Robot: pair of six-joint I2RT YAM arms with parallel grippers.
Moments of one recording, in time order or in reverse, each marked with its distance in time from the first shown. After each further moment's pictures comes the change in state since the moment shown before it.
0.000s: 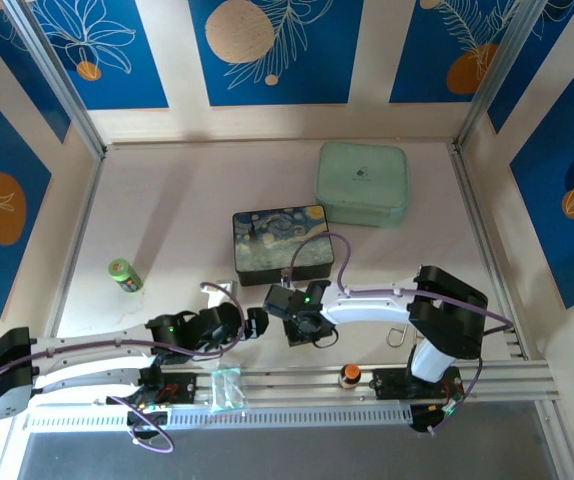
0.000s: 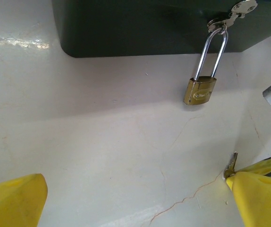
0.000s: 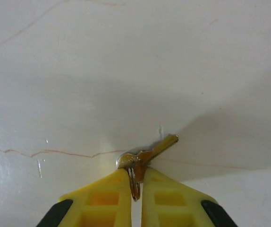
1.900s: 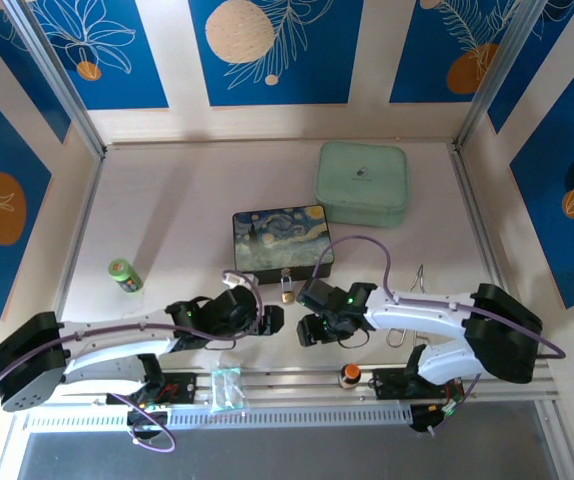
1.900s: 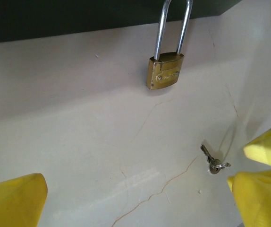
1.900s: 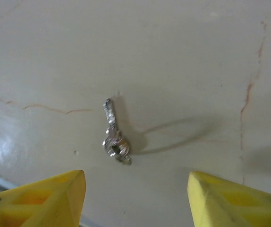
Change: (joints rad) left arm 0.067 0.203 0.109 0.069 0.214 0.104; right arm -0.119 -0.261 -0.230 0.122 -0.134 -0.126
